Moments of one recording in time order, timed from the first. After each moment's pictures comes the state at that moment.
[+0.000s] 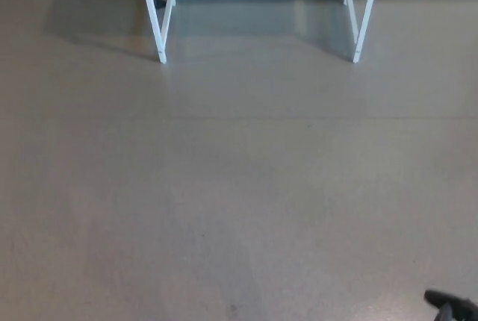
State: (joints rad) left_arm 0.15 0.33 0.34 0.86 -0.15 0.06 -0.27; right_arm -0.01 -0.18 -0.26 0.79 0.10 0.08 0.17
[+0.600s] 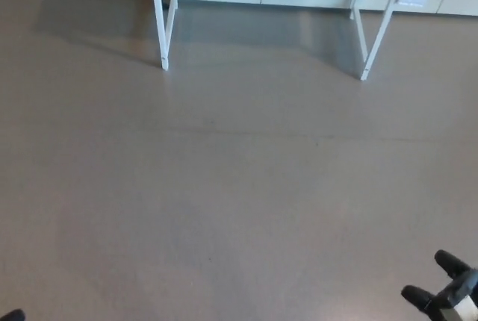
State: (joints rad) left_arm 0.15 0.34 0.50 0.79 -0.35 0.11 -0.51; right_arm -0.06 -0.11 -0.45 0.69 0.31 0.19 0.25
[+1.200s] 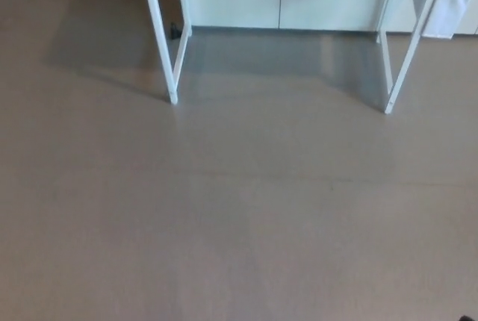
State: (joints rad) left_arm 0.30 0.31 0.43 0.85 -0.36 -0.01 -0.69; right_arm 0.15 -0.11 -0.36 0.59 0.28 0.21 0.18
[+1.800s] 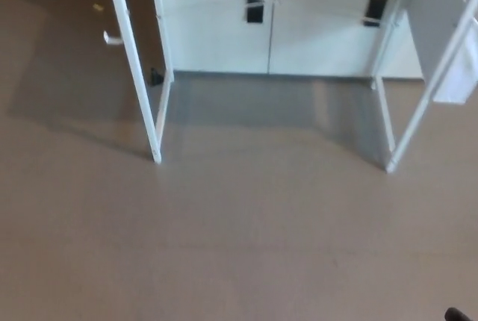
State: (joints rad) left_arm 0.29 0.33 0.43 0.86 -0.37 -0.05 -0.71; right_arm 0.16 -0.09 -0.31 0.57 0.27 0.14 0.19
